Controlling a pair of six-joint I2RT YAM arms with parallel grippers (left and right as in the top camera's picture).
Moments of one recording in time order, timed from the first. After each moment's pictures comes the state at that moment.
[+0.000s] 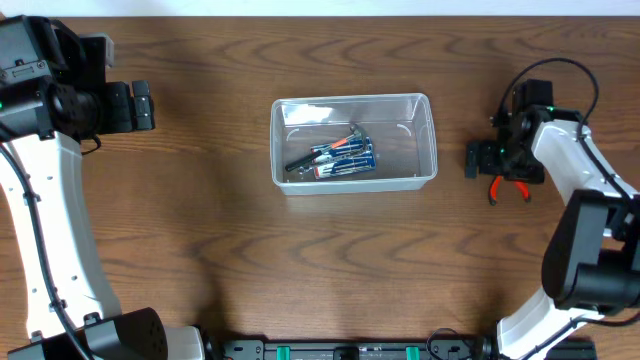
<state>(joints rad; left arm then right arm) 0.30 1.57 1.76 -1.20 0.13 0.19 -0.12 1.87 1.25 -0.85 -0.01 0.02</state>
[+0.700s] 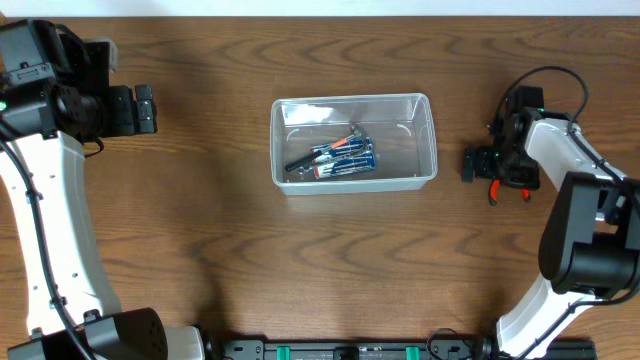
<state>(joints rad) 0.30 1.57 1.73 -1.20 0.13 0.20 -0.12 1.96 1.25 -0.83 0.02 0.06</state>
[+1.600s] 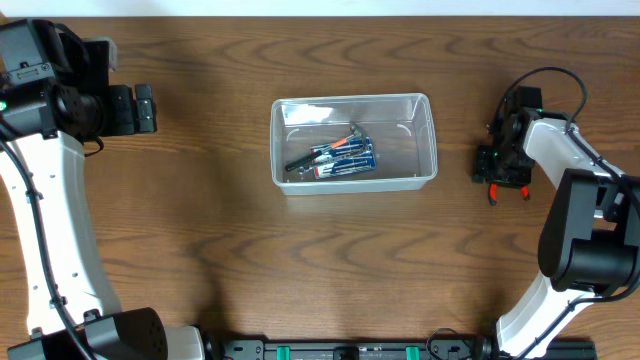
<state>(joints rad) 0.30 1.57 1.73 -1.19 0.13 0.20 -0.12 1.97 1.25 -0.81 0.01 0.08</state>
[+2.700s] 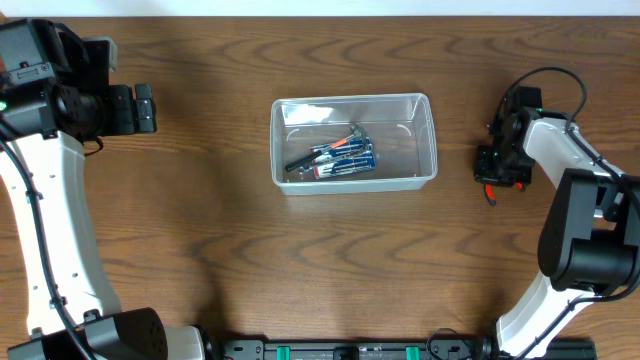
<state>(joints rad) 0.30 1.57 1.73 -1.18 0.13 0.21 -0.12 1.97 1.26 -0.83 0.02 0.08</state>
